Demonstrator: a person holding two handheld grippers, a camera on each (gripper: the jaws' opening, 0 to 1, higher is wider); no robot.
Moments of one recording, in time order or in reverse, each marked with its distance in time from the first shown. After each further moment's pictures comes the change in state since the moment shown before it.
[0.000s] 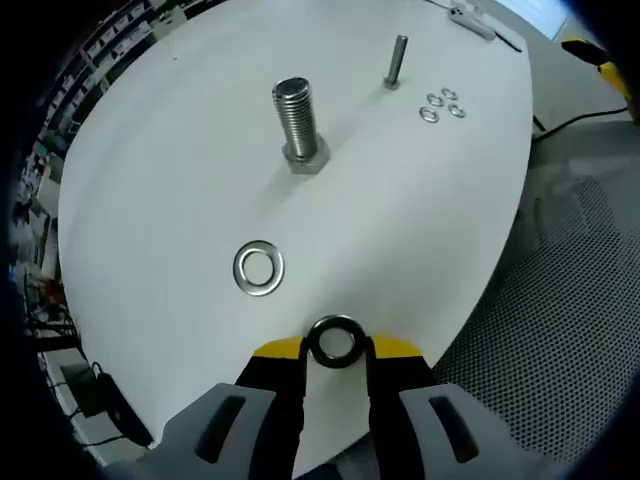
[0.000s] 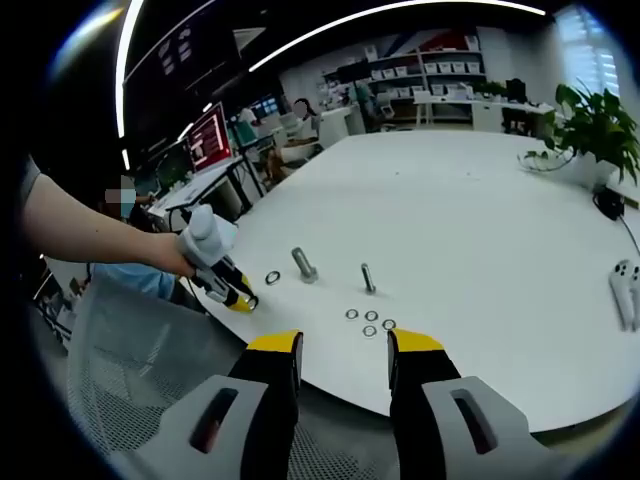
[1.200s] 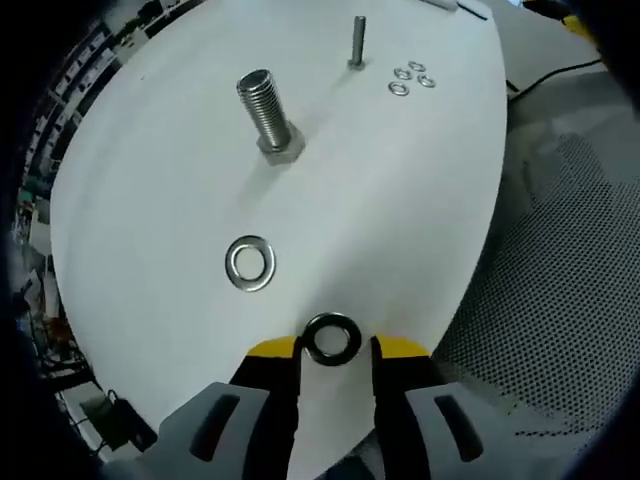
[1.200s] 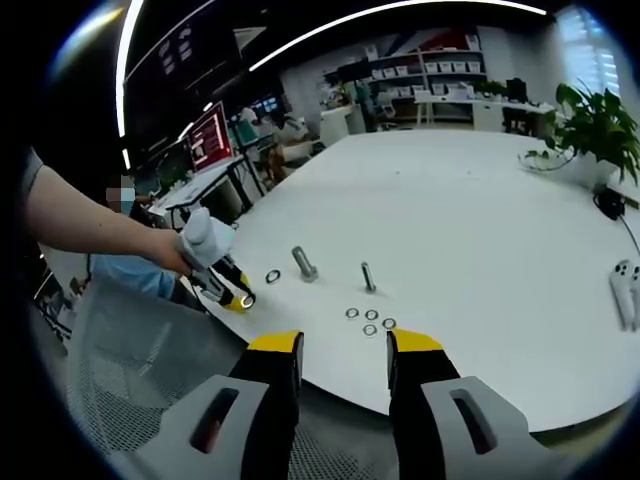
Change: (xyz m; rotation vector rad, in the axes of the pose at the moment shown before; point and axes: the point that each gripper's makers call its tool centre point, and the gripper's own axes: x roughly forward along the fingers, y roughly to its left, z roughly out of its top) left arm 0.000 0.001 -0.011 0.095 0.020 -0.027; right arm 0.000 -0.001 -0.001 -0.001 0.004 0.000
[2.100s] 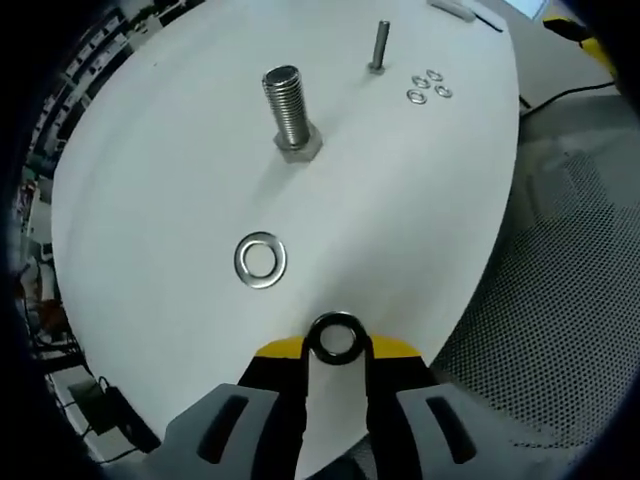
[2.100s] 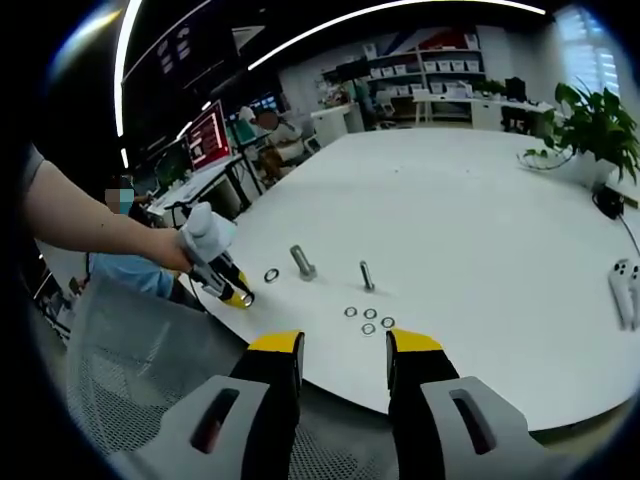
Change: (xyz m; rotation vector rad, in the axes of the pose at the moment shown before) left arm -0.003 0.005 0.000 -0.081 -0.003 -0.013; right arm 0.000 0.001 -0.001 -0.001 0.007 -0.003
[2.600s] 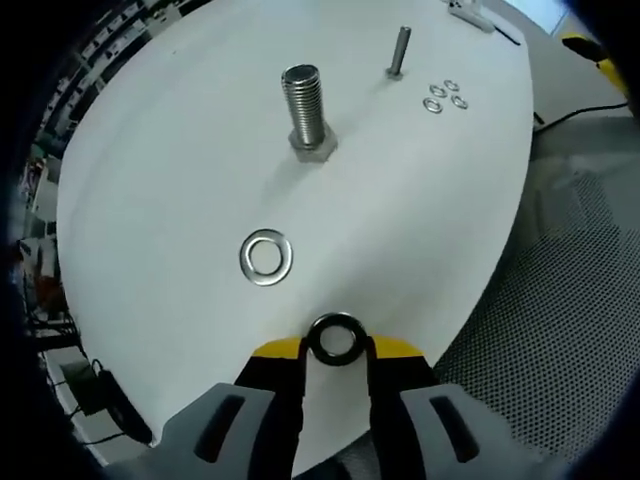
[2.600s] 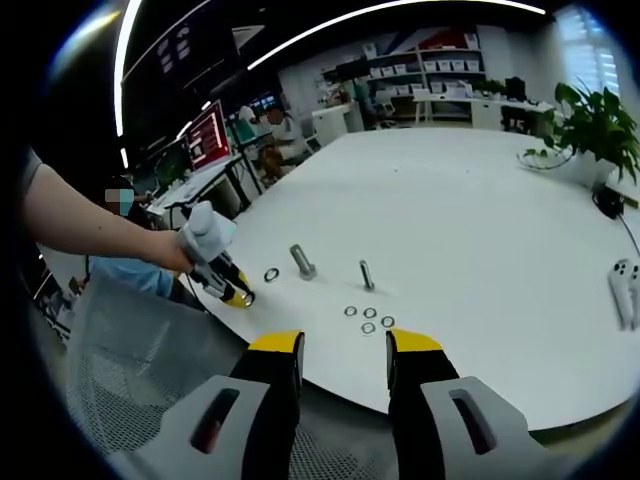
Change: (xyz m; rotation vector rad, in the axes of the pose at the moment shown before) left arm 0.002 -0.001 0.001 -0.083 -0.013 0.025; right arm 0.000 0.000 -0.001 -0.002 0.003 0.000
